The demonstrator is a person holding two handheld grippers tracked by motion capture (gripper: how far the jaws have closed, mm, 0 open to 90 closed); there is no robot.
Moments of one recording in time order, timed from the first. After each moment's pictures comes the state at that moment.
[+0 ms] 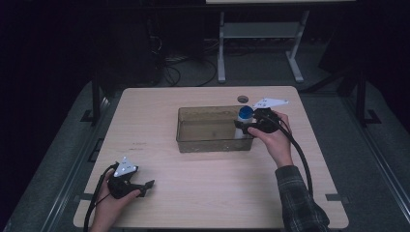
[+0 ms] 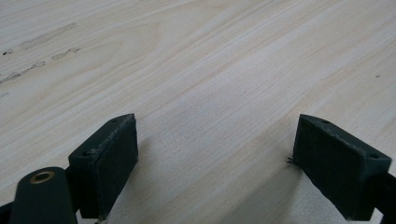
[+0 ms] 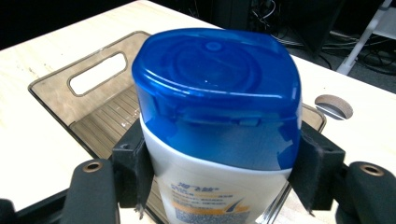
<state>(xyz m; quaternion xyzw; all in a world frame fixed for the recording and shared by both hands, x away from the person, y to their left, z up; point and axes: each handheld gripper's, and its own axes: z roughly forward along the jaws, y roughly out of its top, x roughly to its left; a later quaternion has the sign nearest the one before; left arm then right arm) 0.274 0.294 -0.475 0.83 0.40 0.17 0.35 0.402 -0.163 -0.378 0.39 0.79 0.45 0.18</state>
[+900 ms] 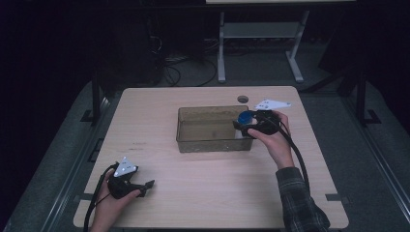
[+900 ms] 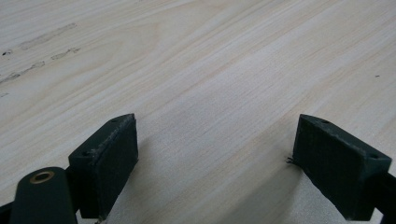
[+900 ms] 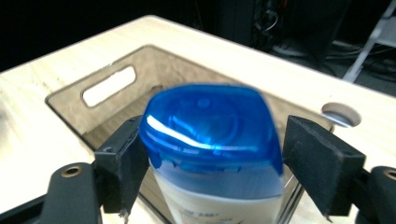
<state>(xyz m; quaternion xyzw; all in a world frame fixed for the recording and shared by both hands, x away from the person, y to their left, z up) 0.274 0.294 -0.475 0.83 0.40 0.17 0.35 0.395 -0.163 -0.379 0.38 0.77 0.48 0.18</state>
